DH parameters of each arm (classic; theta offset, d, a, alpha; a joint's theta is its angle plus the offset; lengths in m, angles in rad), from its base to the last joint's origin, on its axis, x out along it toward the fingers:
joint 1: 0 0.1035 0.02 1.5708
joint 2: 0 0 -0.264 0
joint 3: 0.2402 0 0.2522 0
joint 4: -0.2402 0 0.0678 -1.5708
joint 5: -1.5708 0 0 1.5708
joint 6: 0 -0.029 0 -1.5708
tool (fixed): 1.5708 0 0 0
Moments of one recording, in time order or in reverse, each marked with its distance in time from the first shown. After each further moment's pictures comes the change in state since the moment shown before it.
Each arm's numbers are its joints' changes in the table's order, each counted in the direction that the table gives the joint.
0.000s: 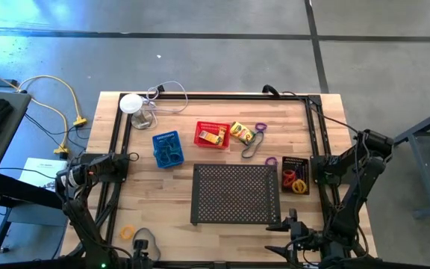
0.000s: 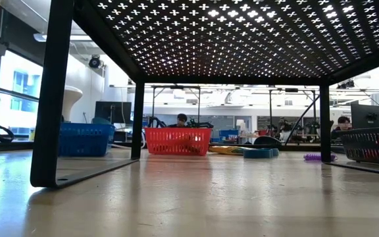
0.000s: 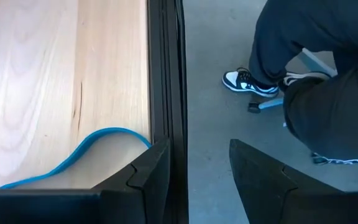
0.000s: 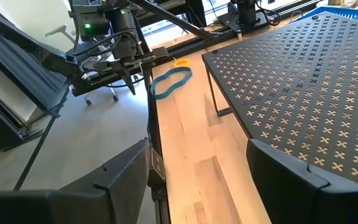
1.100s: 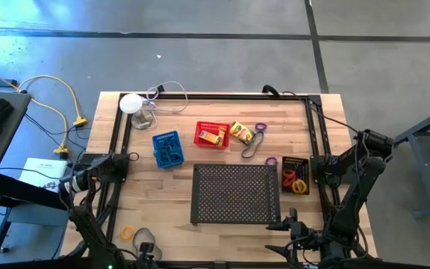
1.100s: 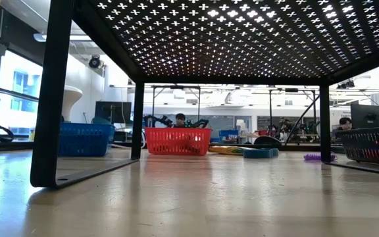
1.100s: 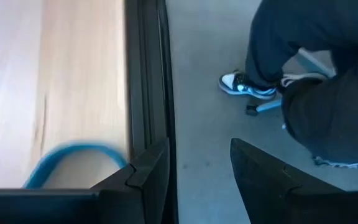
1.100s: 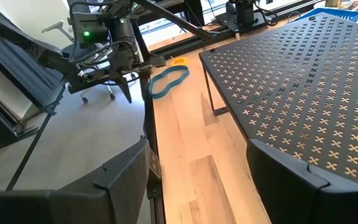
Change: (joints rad) left arm 0.022 -0.068 0.000 0.103 0.001 -0.060; right arm 0.000 0.000 0.000 -0.021 -0.001 0.000
